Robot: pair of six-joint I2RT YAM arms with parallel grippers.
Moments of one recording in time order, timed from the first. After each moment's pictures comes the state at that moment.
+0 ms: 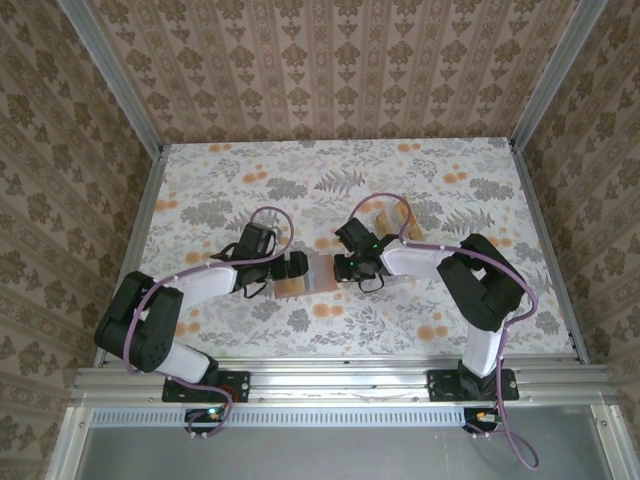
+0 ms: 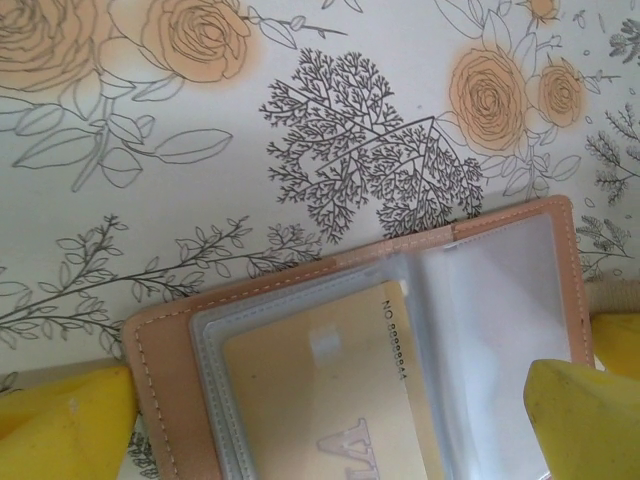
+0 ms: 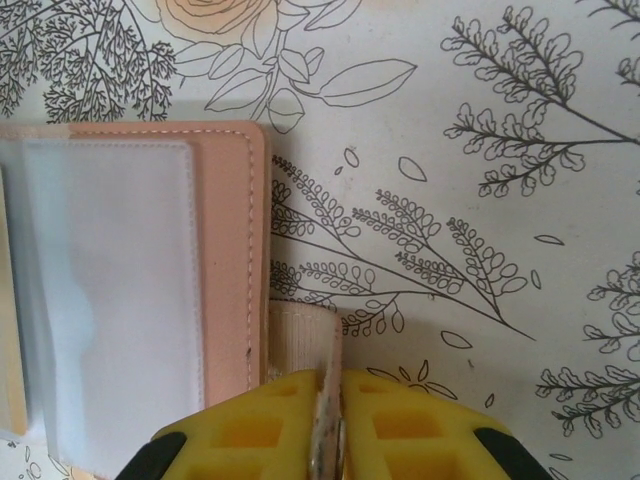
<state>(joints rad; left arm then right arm) -0.52 1.47 0.64 -0.10 0.20 -0.53 0.69 1.83 1.03 -0.29 -0.11 0.61</state>
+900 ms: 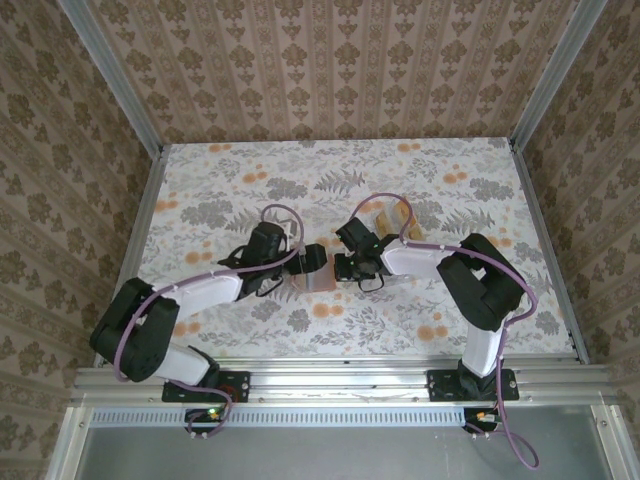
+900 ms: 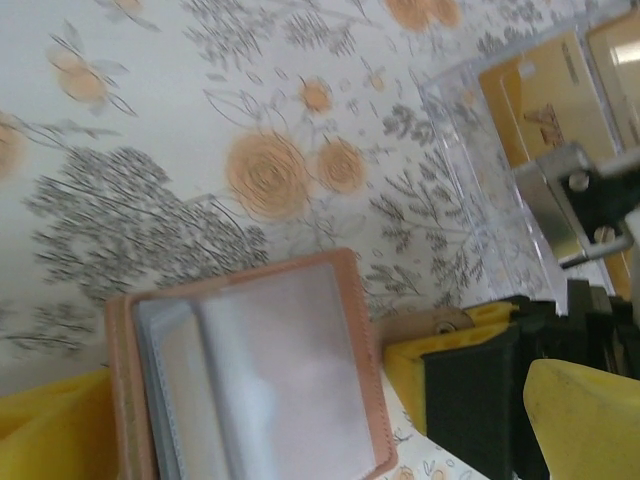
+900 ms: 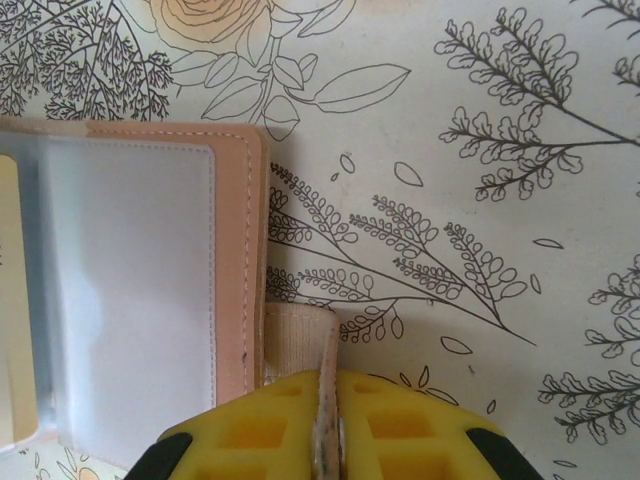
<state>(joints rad) -0.65 1.43 0.64 0.10 0.23 -0.67 0.68 1.83 1.03 -0.28 -0.12 0.63</state>
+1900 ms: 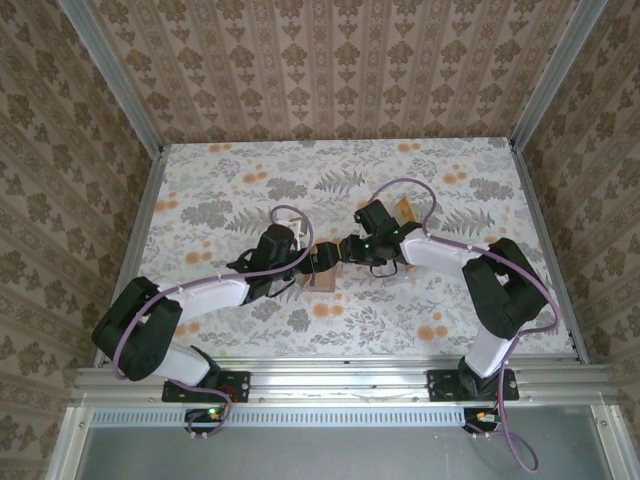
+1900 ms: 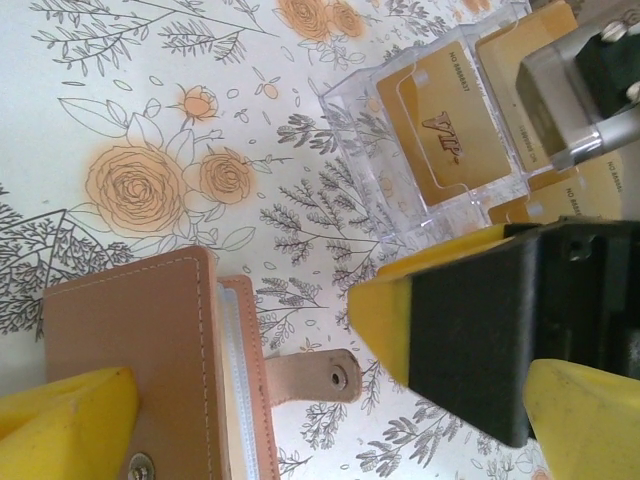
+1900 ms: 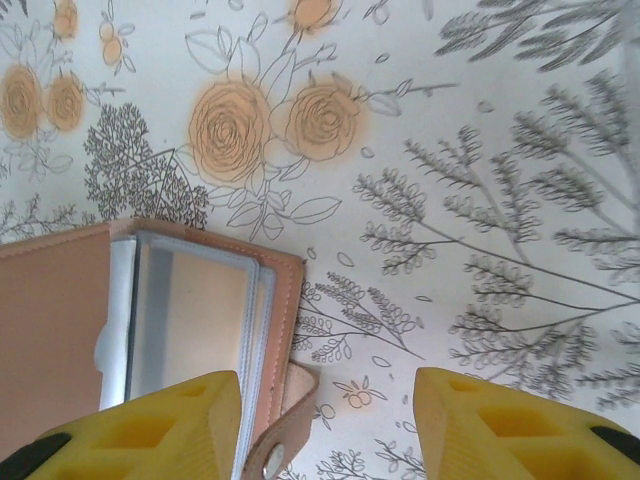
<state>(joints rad) -0.74 1.44 0.64 0.22 0.19 -0.75 0.56 1.71 1.03 -0.32 -0.17 0.63</state>
